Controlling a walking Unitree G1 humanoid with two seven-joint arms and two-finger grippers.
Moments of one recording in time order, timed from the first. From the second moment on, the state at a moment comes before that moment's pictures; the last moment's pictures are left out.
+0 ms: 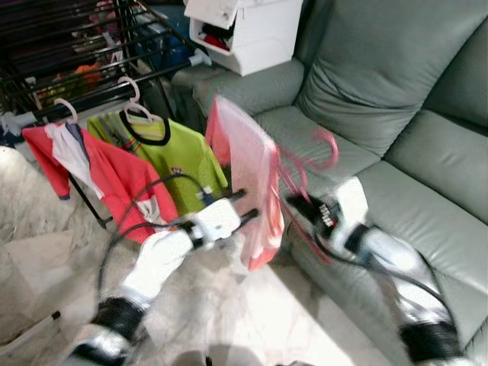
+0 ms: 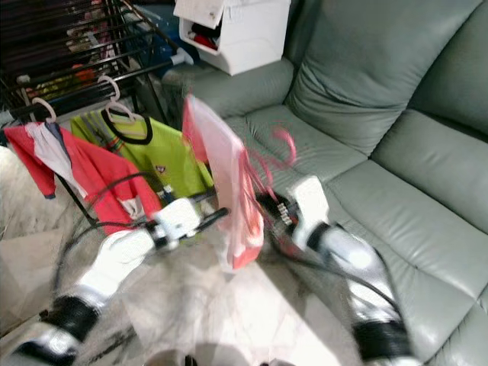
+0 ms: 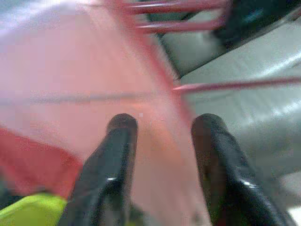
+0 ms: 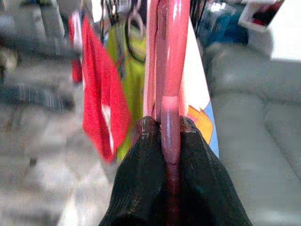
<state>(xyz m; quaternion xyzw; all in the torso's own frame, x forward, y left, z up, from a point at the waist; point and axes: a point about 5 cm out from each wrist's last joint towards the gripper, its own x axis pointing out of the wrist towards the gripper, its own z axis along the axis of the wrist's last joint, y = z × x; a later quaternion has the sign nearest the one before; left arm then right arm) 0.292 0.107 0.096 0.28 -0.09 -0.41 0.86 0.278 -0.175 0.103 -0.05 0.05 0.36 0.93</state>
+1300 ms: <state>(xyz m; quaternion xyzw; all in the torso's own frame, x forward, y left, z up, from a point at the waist) 0.300 0.124 0.102 0.42 -0.14 -0.47 0.76 0.246 -0.206 0.093 -0.20 0.11 0.50 0.84</state>
